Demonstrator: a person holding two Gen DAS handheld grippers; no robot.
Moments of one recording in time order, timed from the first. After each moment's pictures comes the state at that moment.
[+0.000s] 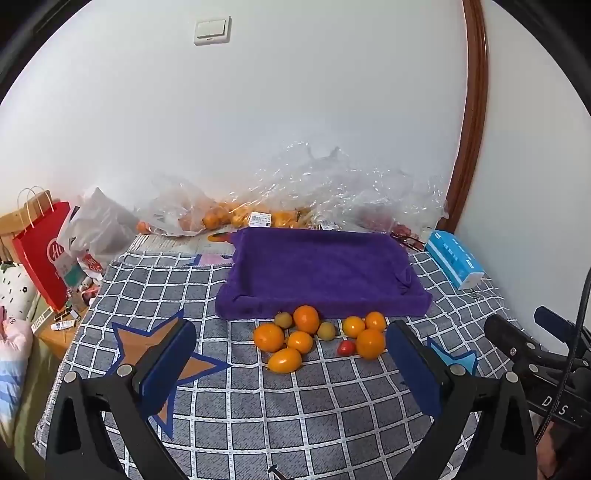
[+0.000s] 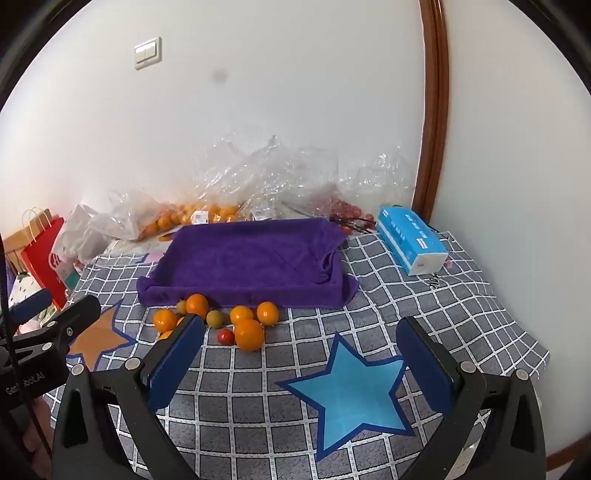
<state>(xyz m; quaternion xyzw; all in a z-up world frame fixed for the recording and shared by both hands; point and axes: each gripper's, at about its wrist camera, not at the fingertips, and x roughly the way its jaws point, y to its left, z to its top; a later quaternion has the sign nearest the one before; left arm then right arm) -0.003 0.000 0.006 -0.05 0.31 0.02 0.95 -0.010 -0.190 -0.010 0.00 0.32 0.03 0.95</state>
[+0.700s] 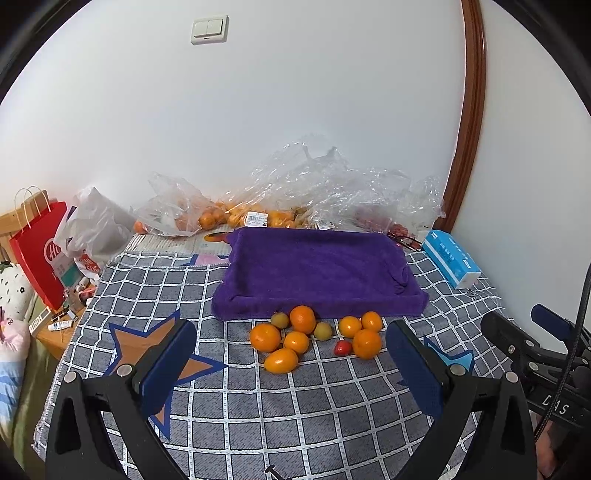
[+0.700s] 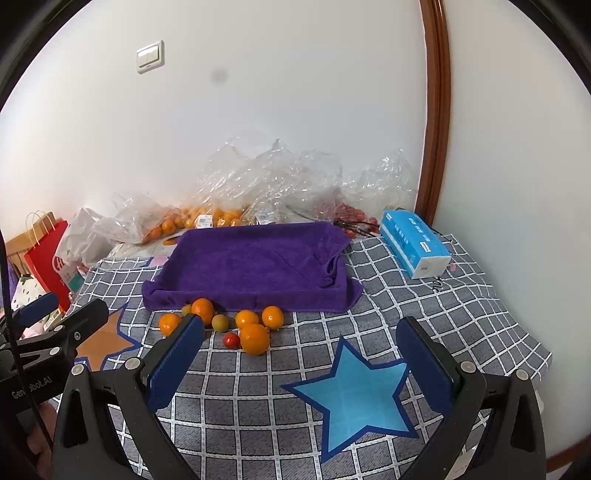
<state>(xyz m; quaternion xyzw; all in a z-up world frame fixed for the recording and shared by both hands) -0.002 -0.001 0.007 -0.05 0.31 0.01 0.95 -0.010 -0.187 -0.007 0.01 0.31 0.03 0.95</state>
